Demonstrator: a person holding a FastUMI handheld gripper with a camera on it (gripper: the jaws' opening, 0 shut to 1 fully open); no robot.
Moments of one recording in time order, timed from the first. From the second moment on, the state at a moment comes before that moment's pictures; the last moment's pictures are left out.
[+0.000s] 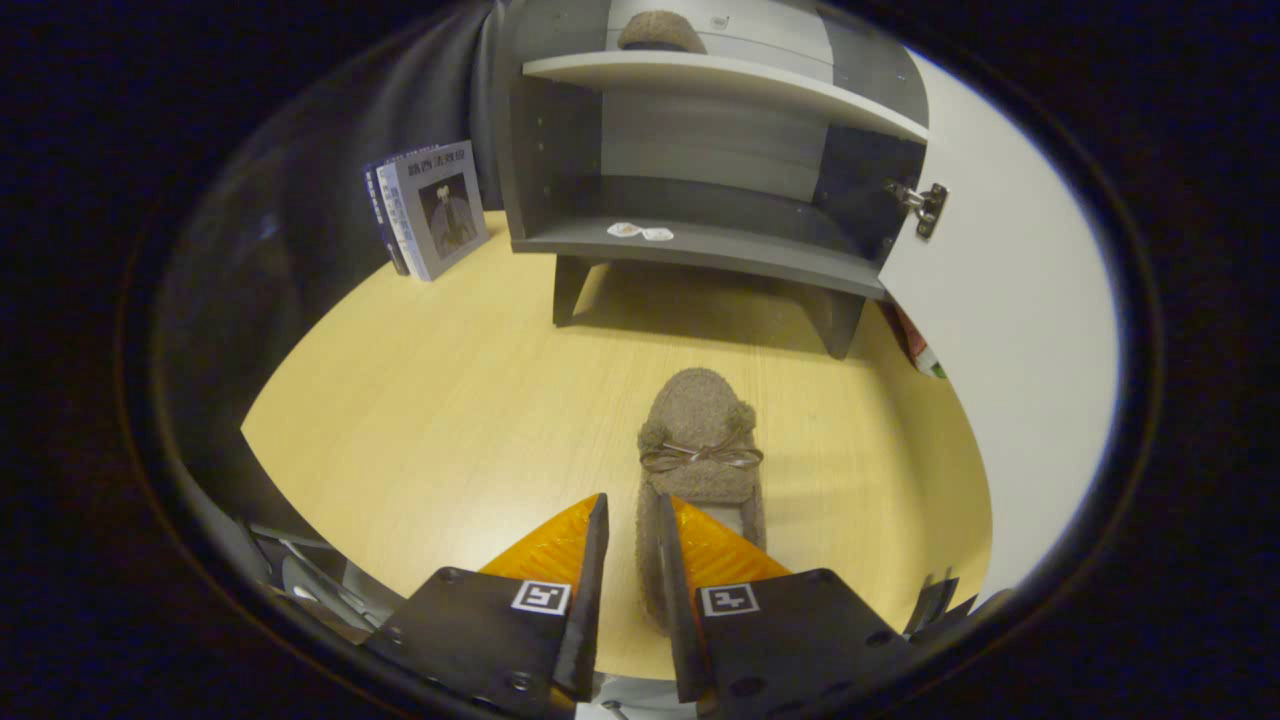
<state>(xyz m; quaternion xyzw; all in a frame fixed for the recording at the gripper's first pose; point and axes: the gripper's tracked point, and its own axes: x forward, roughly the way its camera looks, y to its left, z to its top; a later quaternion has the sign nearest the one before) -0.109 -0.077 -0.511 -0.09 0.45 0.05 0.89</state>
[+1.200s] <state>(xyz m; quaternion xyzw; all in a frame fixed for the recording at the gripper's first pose) -0.097 -0.085 -0.501 -0.01 0.44 -0.03 0.90</state>
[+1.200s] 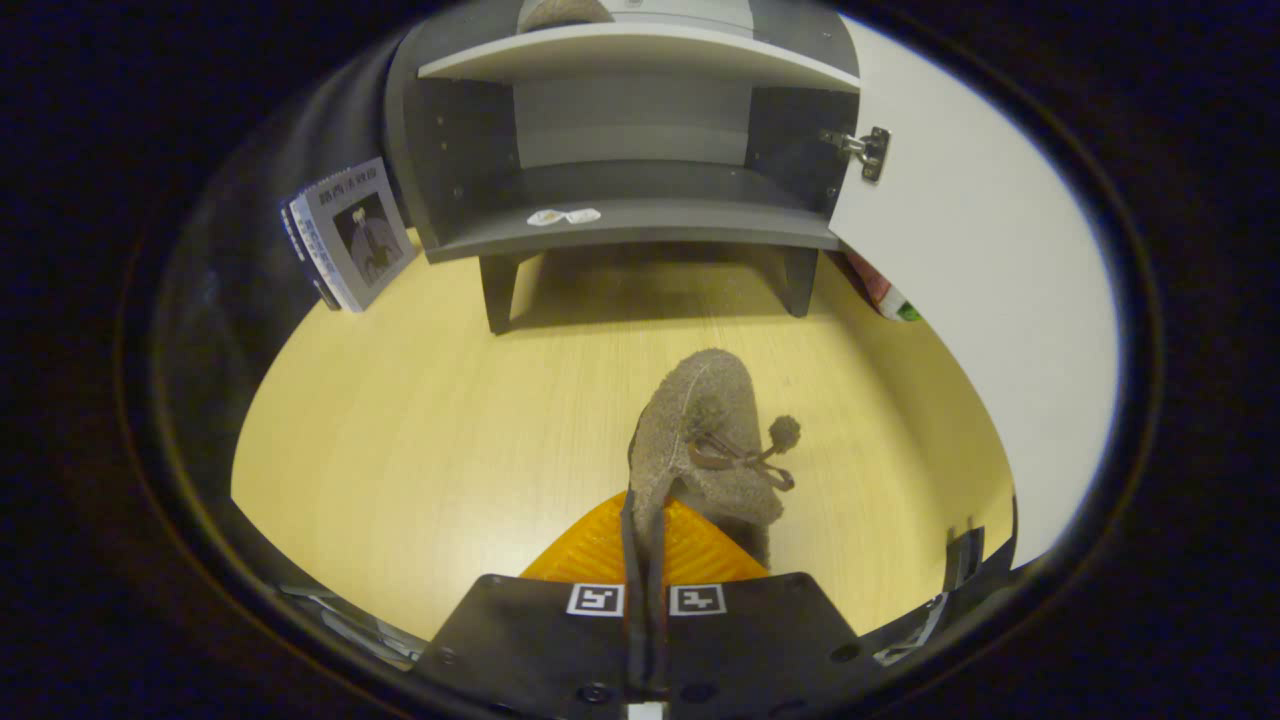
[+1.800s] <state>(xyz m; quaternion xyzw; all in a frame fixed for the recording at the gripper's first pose) -0.025 -0.111 -0.299 -0.02 0.29 -0.03 0.95</state>
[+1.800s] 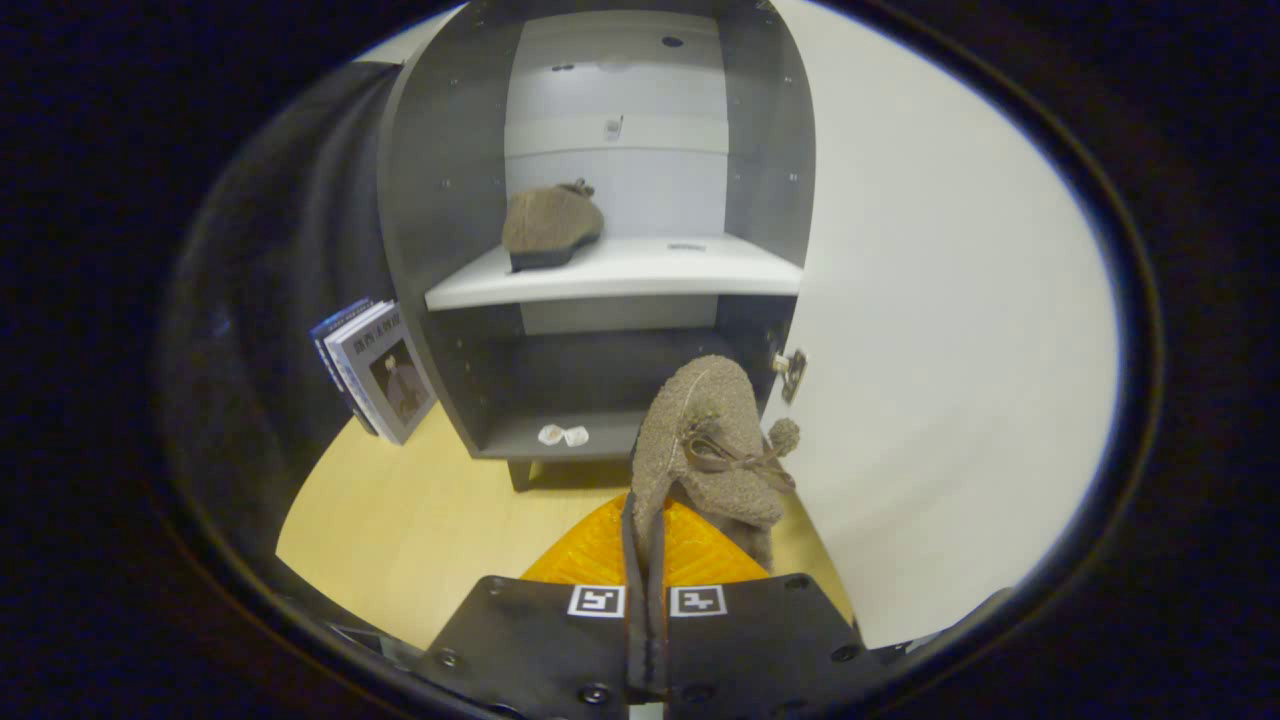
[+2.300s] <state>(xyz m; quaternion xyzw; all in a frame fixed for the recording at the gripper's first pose) 0.085 -0.105 -0.182 -0.05 0.19 0.00 0.98</state>
